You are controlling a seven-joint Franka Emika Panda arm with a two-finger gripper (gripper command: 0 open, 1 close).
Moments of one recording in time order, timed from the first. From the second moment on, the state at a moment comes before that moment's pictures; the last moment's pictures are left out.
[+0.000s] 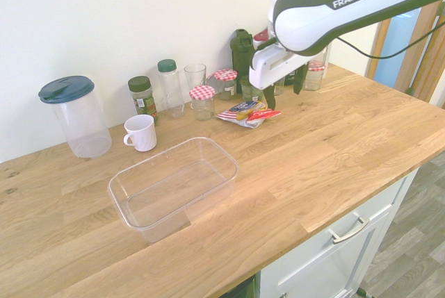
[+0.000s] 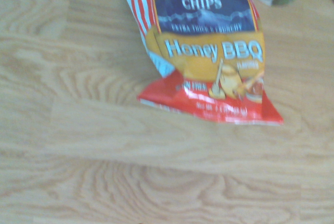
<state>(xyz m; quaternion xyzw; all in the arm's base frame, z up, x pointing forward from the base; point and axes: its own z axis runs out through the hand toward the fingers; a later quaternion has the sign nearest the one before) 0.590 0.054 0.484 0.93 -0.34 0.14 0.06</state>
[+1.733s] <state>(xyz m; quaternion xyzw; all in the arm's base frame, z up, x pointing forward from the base) 0.701 0.081 0.357 0.94 -0.26 0.14 0.15</state>
